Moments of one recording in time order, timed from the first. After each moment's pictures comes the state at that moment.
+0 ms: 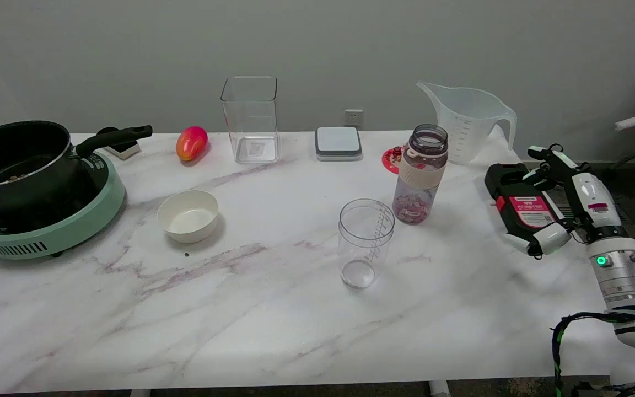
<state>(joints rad) -0.35 -0.87 -1.64 1.02 0.89 1.13 0.65</state>
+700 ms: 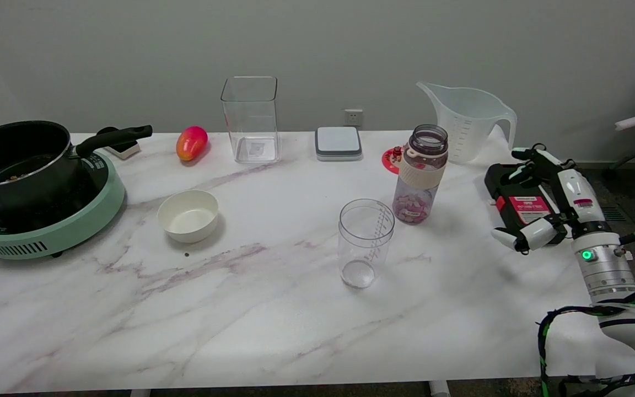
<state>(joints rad) -0.31 -0.88 -1.66 1.05 0.90 1.09 0.64</state>
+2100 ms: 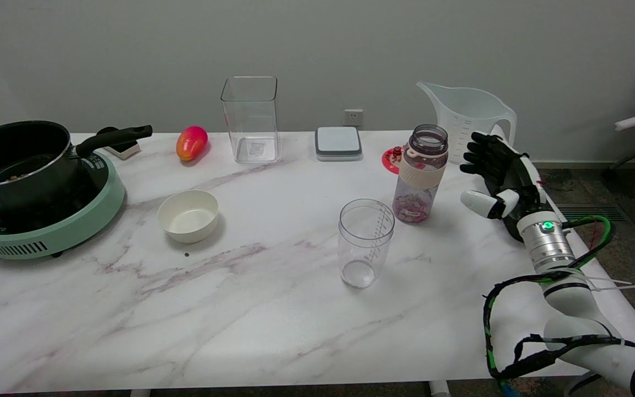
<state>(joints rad) -0.15 -0.91 -1.78 1.20 1.14 0.80 1.08</state>
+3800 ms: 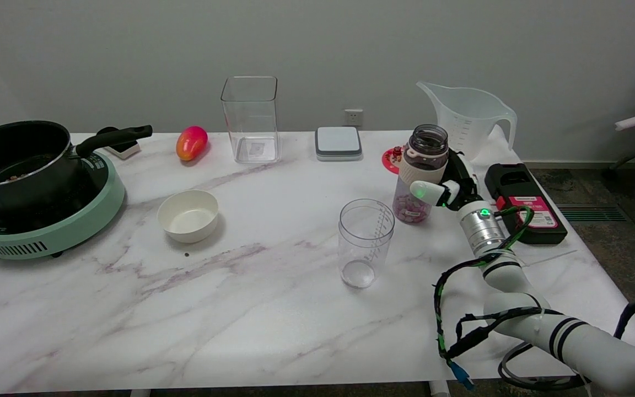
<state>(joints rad) 0.18 -1.05 -1.97 0.90 0.98 0.74 1.37</state>
